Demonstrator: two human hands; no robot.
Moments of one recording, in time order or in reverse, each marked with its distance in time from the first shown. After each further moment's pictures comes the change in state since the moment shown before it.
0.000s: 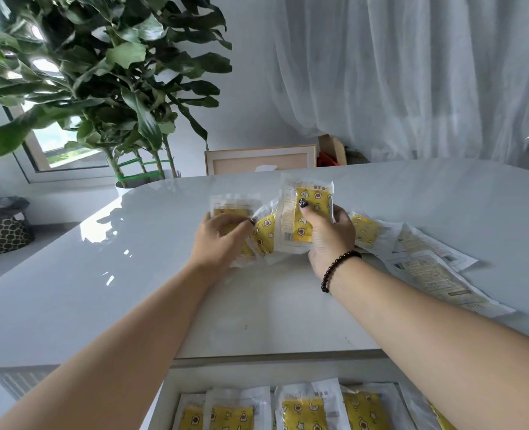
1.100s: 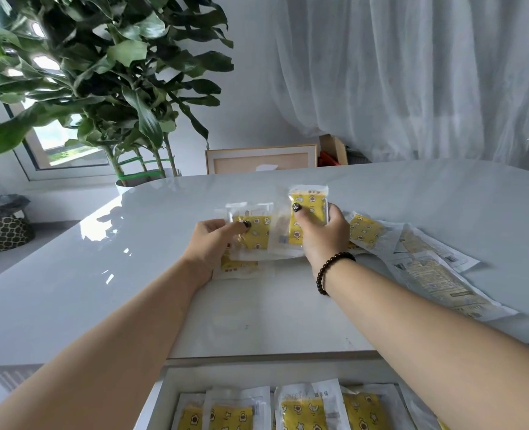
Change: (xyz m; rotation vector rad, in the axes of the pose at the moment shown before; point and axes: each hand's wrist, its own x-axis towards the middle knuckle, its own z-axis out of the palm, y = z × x) left_hand 0.005 -0.002 -0.007 -0.382 -0.084 -0.269; right_hand -0.005 0.004 0.000 -0.423 -0.035 -0.250
